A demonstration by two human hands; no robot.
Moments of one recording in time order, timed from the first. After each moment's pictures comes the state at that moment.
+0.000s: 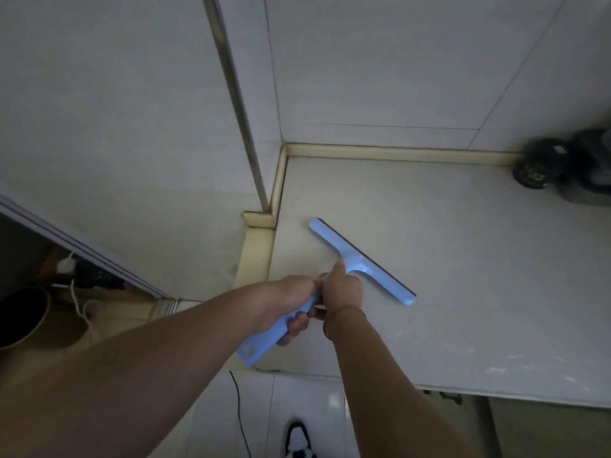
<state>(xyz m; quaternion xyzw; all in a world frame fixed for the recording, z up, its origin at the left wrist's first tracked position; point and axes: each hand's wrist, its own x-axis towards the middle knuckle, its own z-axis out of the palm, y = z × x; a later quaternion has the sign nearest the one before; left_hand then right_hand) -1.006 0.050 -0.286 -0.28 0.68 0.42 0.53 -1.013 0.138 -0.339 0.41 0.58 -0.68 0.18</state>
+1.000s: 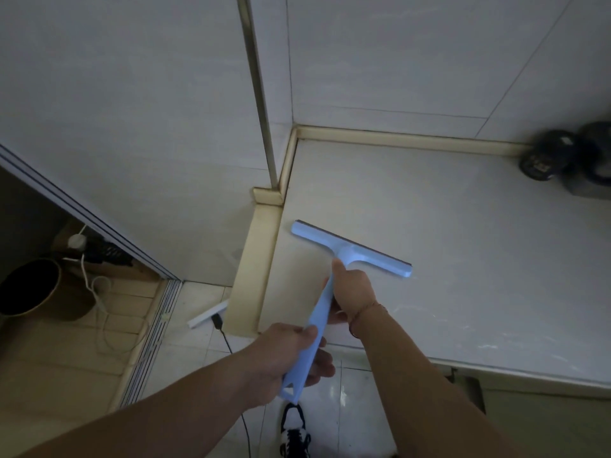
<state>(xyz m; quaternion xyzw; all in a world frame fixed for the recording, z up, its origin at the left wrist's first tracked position) -0.875 0.051 -0.301 -0.28 0.62 0.64 0.36 -0.968 0.169 -0.341 0.26 0.70 -0.62 0.26</state>
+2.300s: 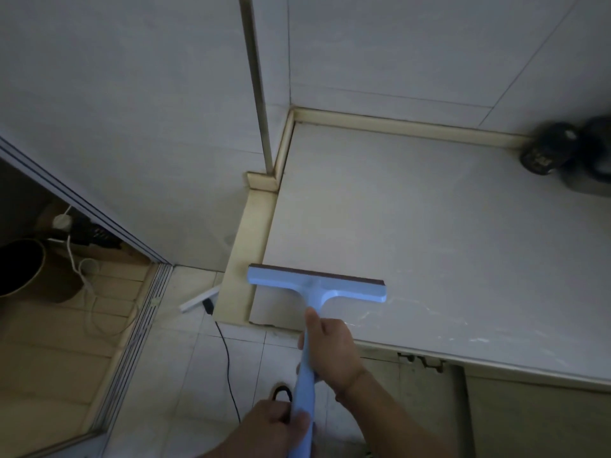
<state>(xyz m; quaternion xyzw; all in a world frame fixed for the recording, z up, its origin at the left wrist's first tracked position) -0.802 0.053 -0.319 -0.22 0.70 0.50 0.46 -0.883 0.164 -0.354 0.13 0.77 -0.55 0.28</state>
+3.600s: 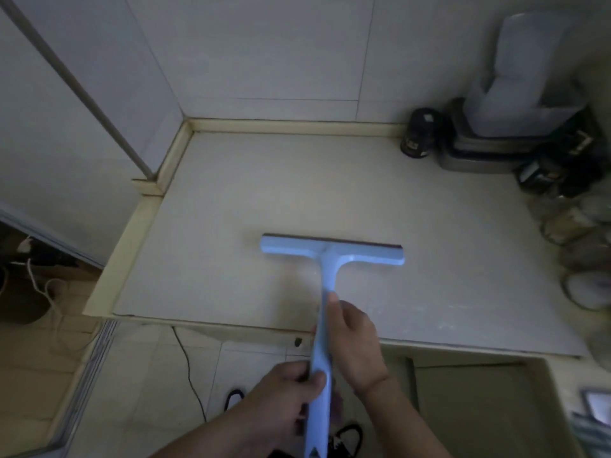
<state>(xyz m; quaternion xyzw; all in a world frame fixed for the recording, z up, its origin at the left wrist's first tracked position) -0.817 0.322 -0.316 -0.27 0.58 0.67 0.38 -0.873 0.444 -0.335 0.12 0.81 -0.55 0.15</state>
